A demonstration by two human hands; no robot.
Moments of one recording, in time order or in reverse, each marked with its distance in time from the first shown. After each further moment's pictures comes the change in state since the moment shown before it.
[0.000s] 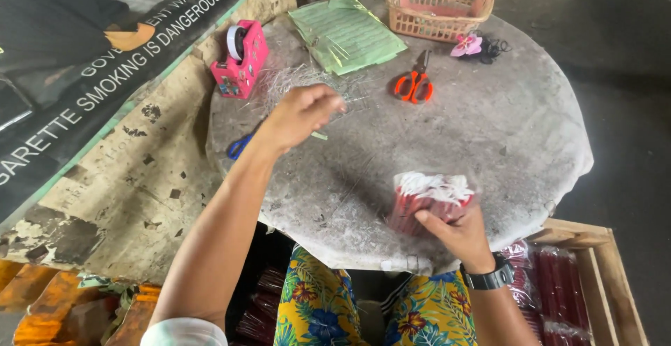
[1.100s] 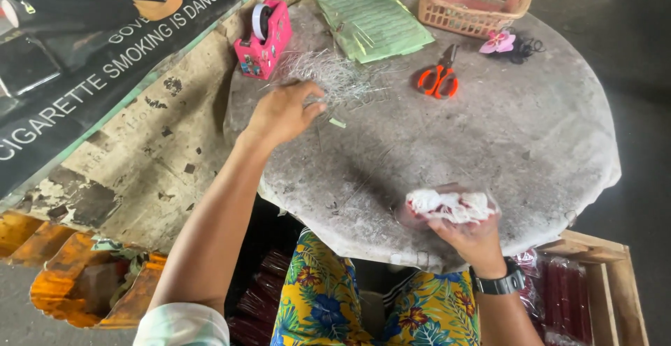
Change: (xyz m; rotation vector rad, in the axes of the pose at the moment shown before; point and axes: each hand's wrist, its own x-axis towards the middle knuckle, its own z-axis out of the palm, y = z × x) left_hand -0.017 -0.027 -0.036 0.968 0.030 -0.182; right_hand -0.014 0.018 -0.004 -0.037 -0.122 -0.134
